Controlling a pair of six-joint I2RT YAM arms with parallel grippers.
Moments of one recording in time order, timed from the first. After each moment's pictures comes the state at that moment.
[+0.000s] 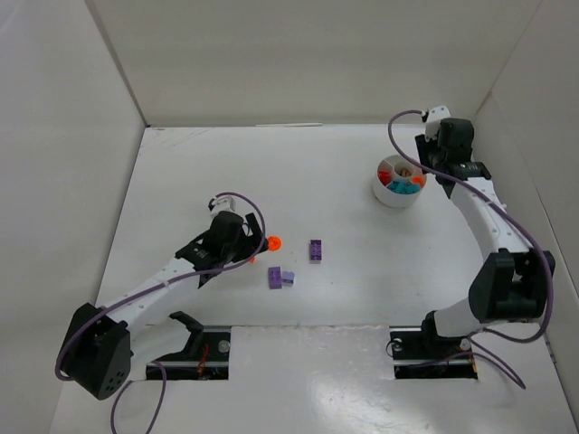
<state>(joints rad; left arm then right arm) -0.55 1.05 0.55 -0.28 -0.15 -0.78 0.02 1.51 1.29 -0.33 0.19 -0.32</state>
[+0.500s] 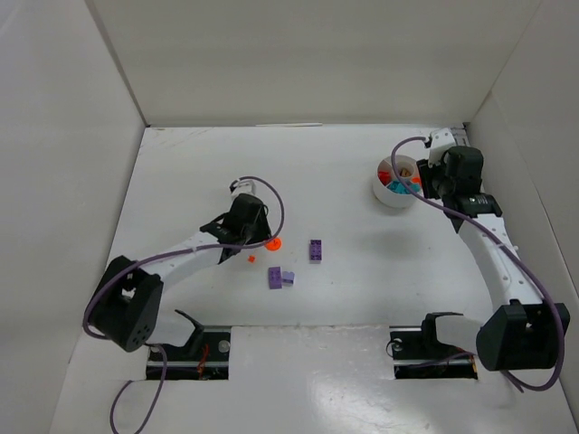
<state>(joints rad) -0.57 1.33 0.69 -0.15 -0.20 -0.66 0.02 1.20 1.03 -0.35 0.09 -0.33</state>
